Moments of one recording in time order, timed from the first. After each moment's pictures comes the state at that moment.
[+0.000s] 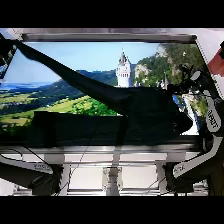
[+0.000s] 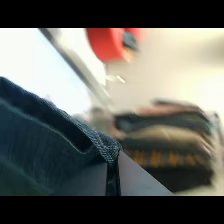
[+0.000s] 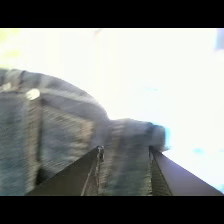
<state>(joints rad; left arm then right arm) 0.64 -1.65 1.87 0.28 -1.30 -1.56 -0.29 -1.77 1.45 -1.32 0.97 1.25</state>
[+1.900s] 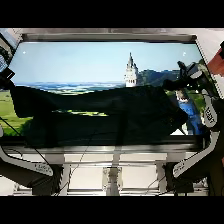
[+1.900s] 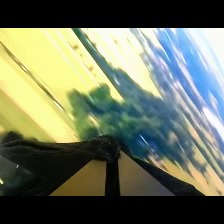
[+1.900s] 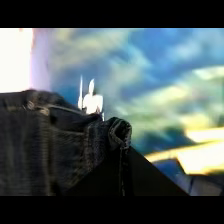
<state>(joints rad) 0.50 -1.70 1.87 1.53 -1.42 -1.99 -0.29 -1.86 1.54 -0.96 0.98 1.07</state>
